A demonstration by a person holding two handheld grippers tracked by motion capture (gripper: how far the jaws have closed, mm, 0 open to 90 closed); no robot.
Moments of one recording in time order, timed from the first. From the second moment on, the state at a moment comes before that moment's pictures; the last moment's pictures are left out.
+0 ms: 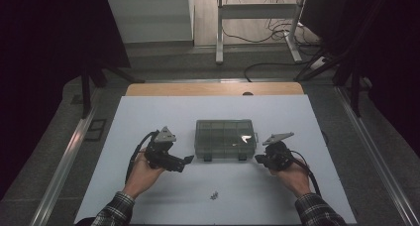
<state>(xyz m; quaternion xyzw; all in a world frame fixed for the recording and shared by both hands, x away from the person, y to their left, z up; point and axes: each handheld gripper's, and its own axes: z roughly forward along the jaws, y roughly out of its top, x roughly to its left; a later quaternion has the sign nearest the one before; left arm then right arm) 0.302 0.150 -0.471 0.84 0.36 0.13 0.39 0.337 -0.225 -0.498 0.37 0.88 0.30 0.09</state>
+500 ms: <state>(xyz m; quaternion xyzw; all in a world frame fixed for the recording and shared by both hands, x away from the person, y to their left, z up) 0.305 0.148 -0.490 0.85 0.36 0.13 0.37 0.343 -0.219 -0.507 0.37 0.88 0.28 0.09</state>
